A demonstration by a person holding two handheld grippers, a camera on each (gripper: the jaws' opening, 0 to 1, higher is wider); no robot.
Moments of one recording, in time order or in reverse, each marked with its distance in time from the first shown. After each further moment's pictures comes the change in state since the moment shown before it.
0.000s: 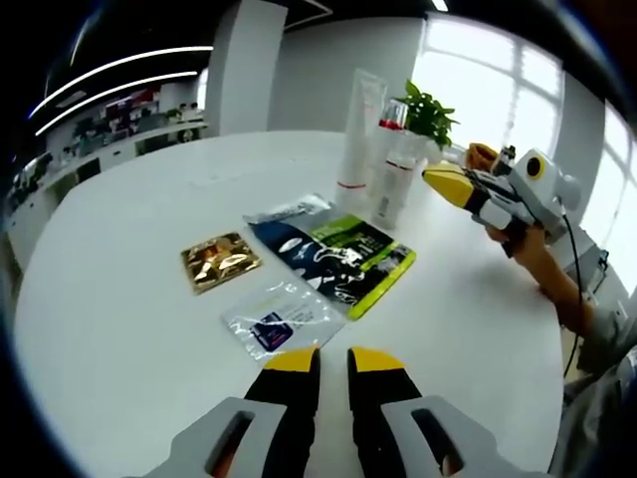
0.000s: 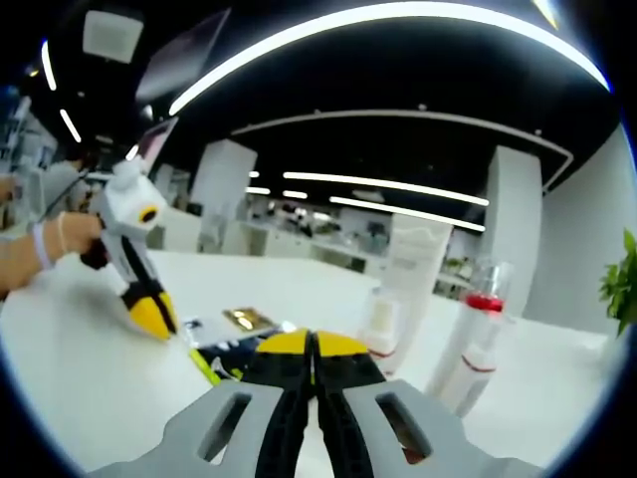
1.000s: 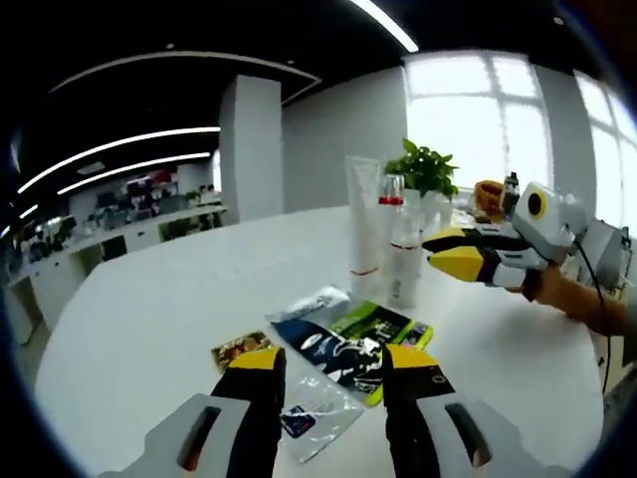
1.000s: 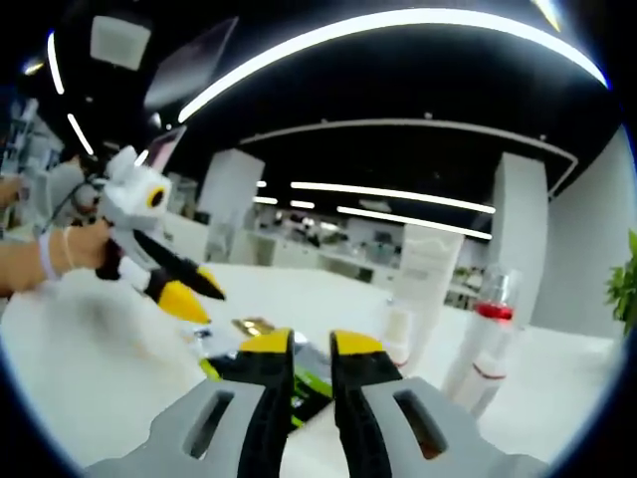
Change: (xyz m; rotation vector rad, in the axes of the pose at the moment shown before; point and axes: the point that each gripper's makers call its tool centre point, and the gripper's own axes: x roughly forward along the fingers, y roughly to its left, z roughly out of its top) left arm -0.014 0.007 0.076 0.133 -0.395 0.128; right arm 0.002 0.007 0.008 -0.004 -0.056 0.036
